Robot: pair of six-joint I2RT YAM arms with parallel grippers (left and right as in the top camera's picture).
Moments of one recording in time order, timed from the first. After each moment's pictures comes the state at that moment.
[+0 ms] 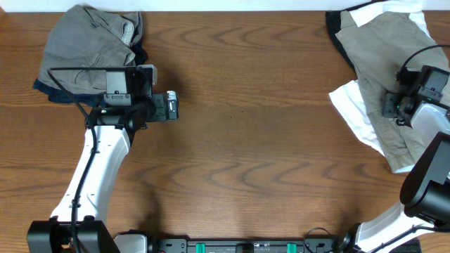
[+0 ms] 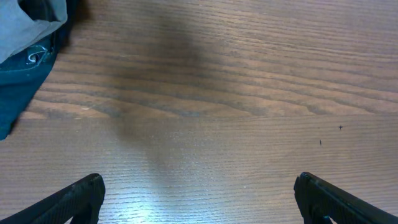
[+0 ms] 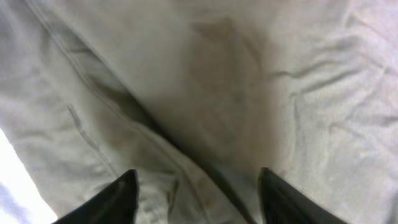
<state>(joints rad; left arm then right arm) -0.02 1.44 1.01 -0.54 0.20 -0.10 -0.43 1.87 1.12 -0.24 0.05 -0.31</state>
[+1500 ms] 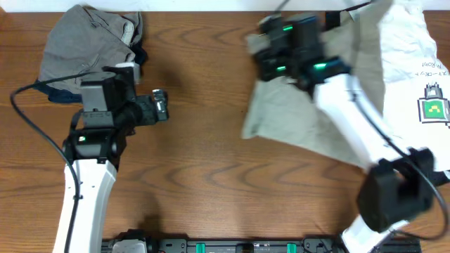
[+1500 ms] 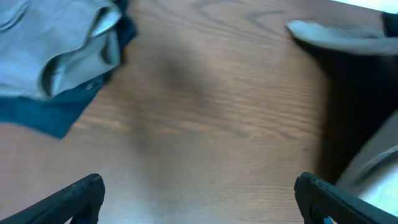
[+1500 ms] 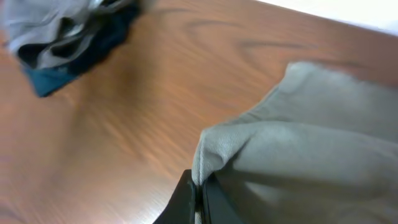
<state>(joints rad) 0.05 1.19 1.01 -0.61 0.20 -0.15 0.41 1.86 1.51 -0.39 -0.32 0.07</state>
